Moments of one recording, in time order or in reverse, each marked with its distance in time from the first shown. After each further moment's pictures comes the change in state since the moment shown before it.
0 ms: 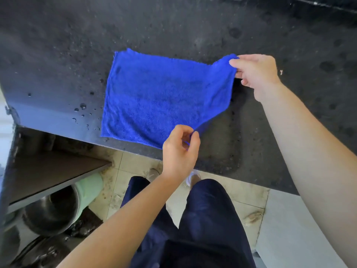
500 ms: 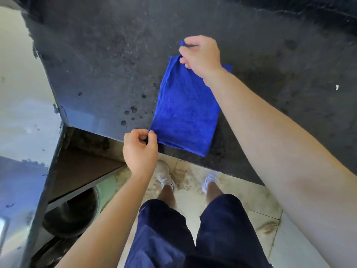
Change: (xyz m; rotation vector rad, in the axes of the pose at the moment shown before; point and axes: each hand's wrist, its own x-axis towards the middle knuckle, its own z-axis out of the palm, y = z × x) left_hand 0.068 -0.086 -0.189 0.255 0.403 -0.281; right_hand -0.021 -0.068 0.265 -0.142 -0.184 -0.255
